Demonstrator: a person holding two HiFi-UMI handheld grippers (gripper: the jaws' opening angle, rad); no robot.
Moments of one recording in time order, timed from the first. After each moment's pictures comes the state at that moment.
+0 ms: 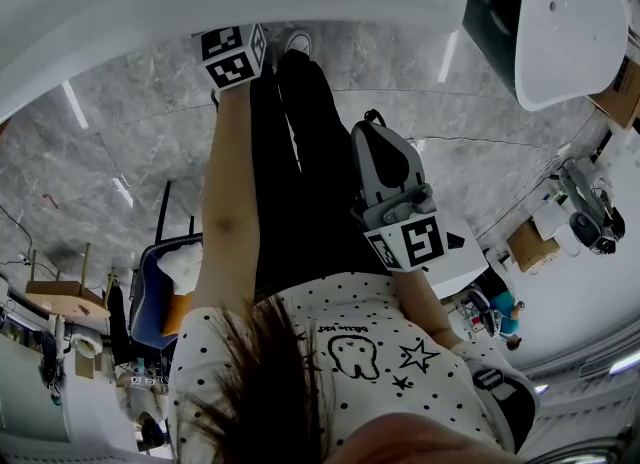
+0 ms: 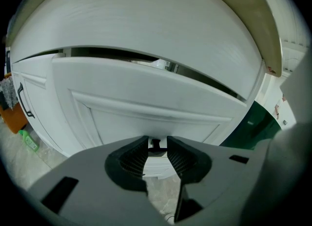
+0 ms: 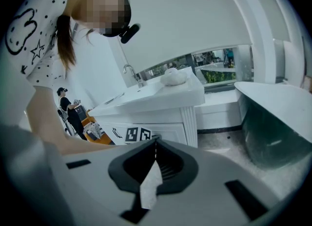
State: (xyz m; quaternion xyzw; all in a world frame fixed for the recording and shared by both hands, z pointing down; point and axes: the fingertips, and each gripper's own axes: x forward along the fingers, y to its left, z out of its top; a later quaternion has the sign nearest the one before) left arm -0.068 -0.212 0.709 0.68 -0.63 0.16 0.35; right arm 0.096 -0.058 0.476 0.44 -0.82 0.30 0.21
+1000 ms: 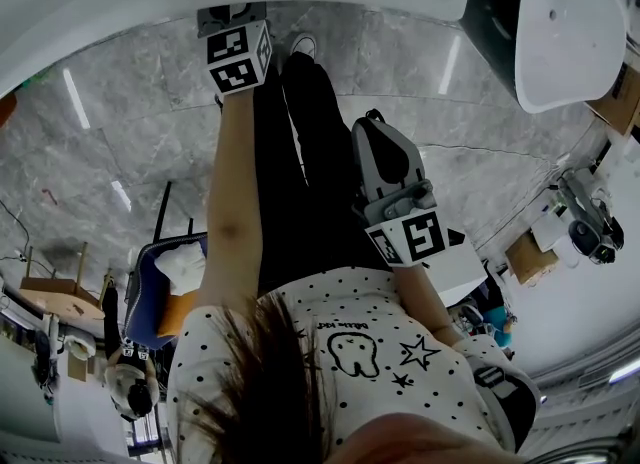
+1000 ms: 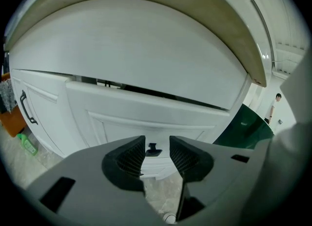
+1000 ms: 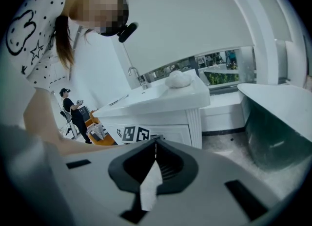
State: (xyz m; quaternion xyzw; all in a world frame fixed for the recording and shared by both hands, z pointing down) left arm -0.068 -0.202 0.673 0.70 -0.62 0.15 0.33; right arm 0.091 -0.048 0.469 0.43 -0.83 0.30 0.19
